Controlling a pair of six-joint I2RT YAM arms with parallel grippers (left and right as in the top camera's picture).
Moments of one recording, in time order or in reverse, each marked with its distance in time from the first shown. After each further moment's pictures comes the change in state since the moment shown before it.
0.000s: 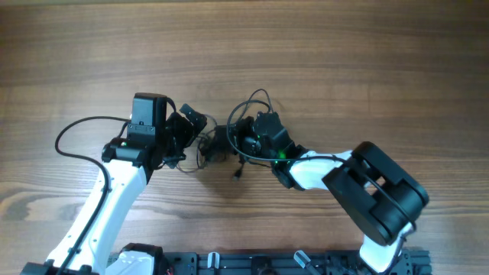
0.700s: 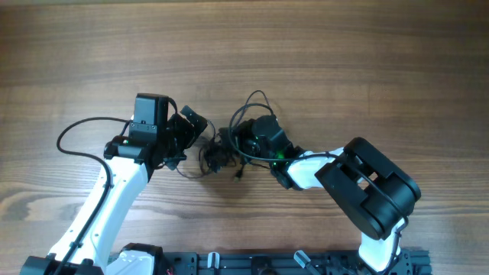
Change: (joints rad) left arm 0.000 0.023 0.000 -0.014 -0.004 0.000; right arm 0.000 0.043 0.000 0.027 0.059 -0.014
